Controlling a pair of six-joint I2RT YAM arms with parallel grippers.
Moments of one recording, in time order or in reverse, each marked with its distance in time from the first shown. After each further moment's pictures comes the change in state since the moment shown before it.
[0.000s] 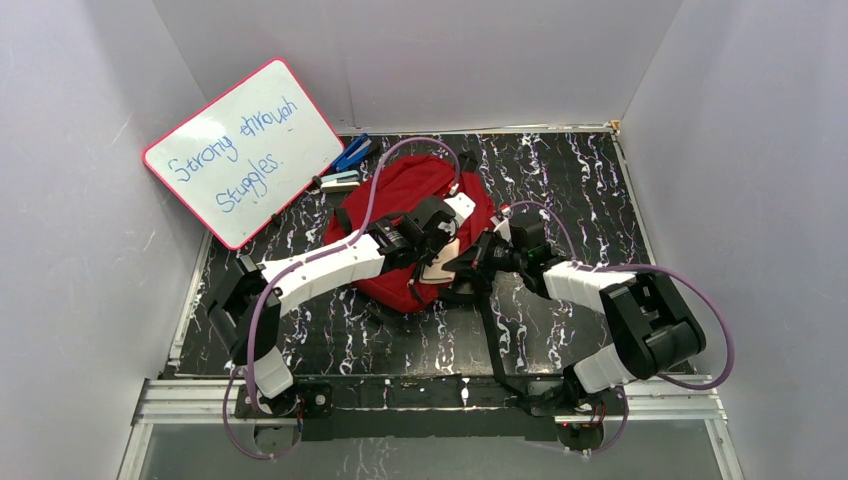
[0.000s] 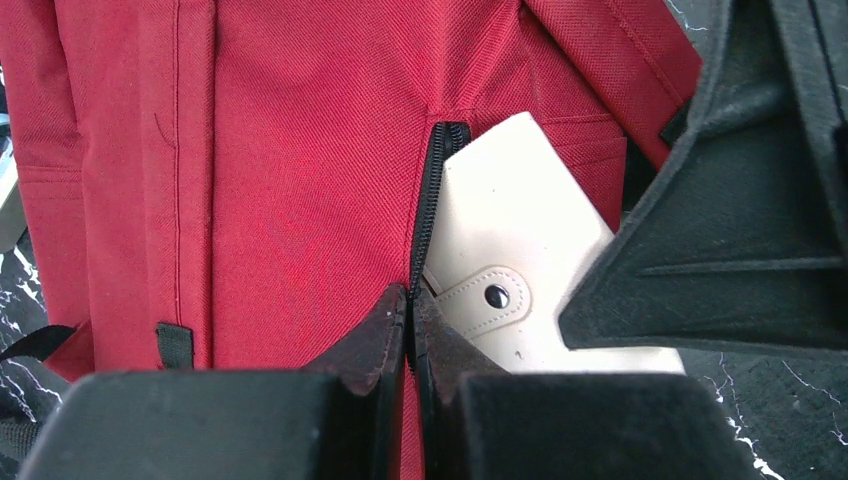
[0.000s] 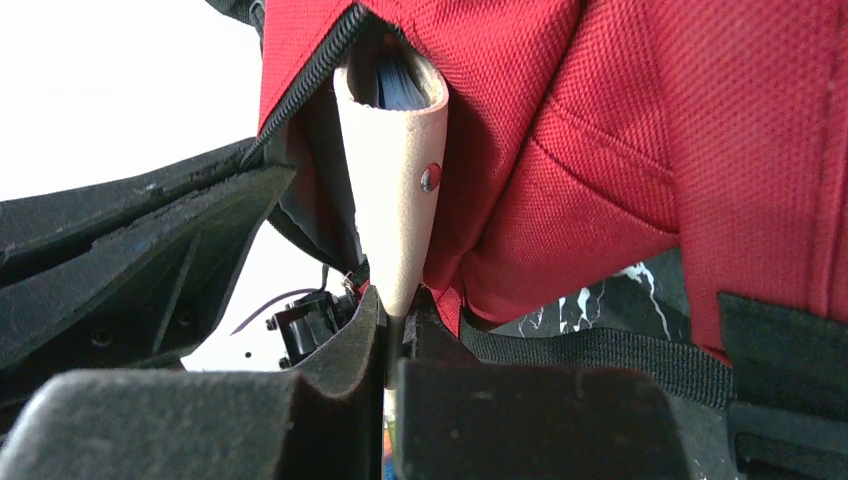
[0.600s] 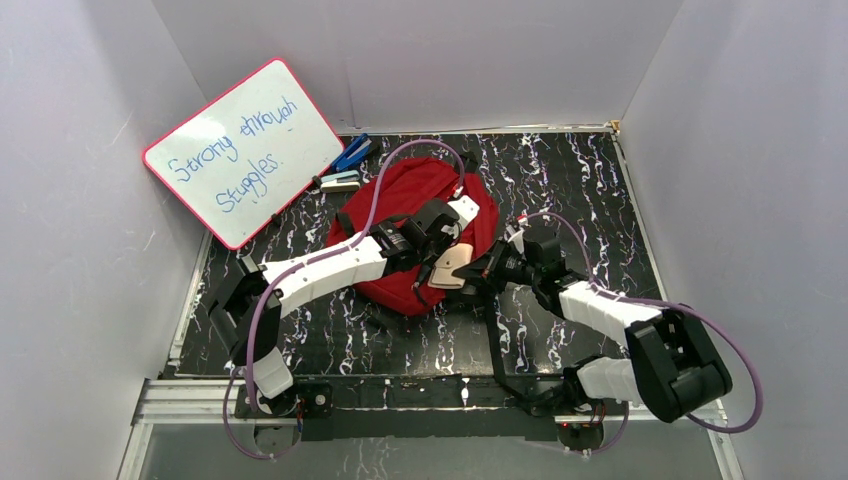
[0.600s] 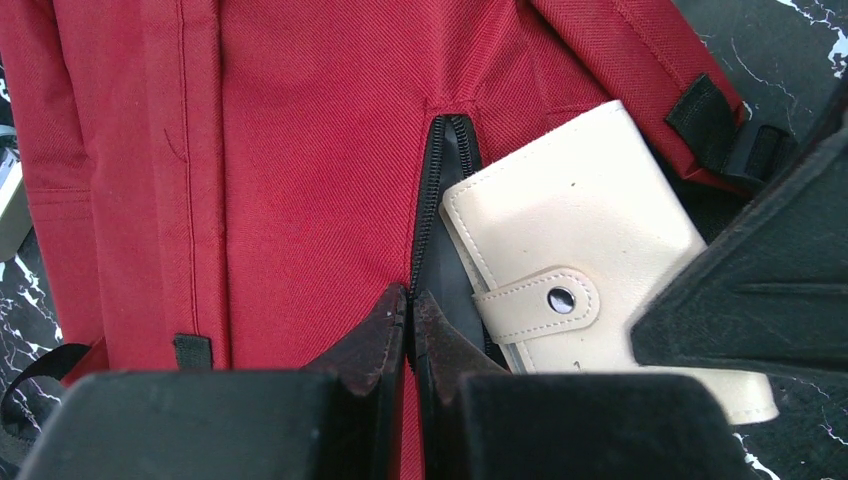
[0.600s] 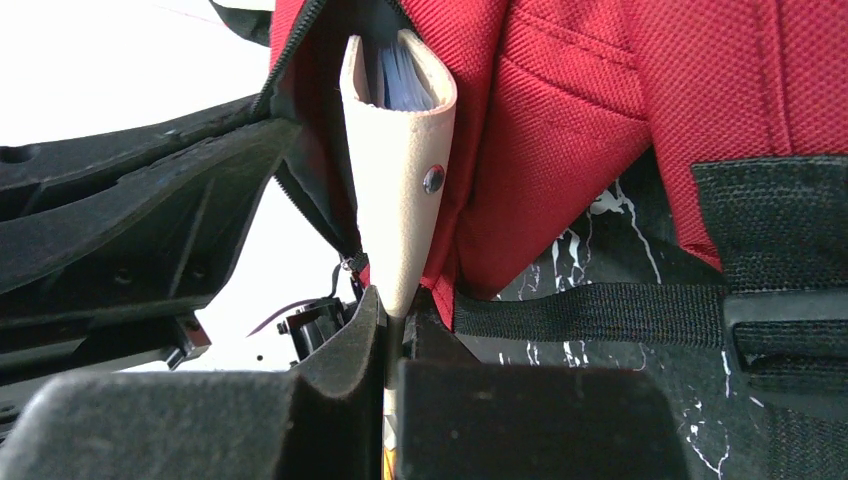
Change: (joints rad) left arm -0.011 0.001 0.003 0.000 -0.013 0.006; right arm -0.004 -0.217 -0.115 -0.056 0.072 0.059
